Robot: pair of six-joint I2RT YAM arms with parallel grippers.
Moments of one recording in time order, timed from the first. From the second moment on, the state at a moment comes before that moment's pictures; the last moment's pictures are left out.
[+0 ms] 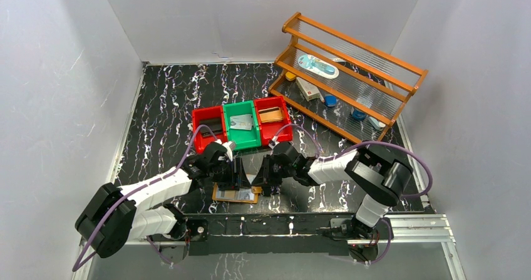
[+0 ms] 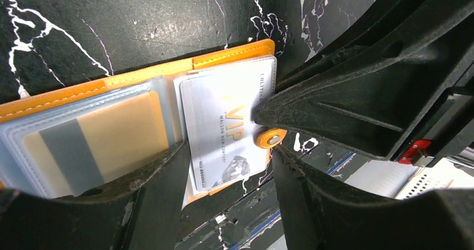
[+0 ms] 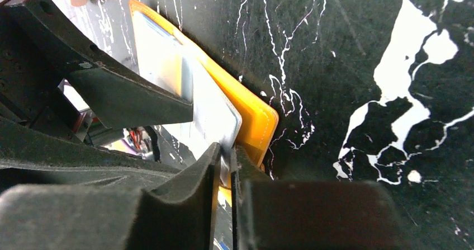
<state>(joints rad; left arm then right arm) -0.68 1.15 0.43 -0.22 0.30 -0.74 0.98 1.65 0.62 0.32 -0.30 1.05</state>
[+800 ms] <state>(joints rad) -0.68 1.11 0.45 -0.28 0.26 -0.74 0.92 1.94 0.31 1.30 -0.46 1.38</state>
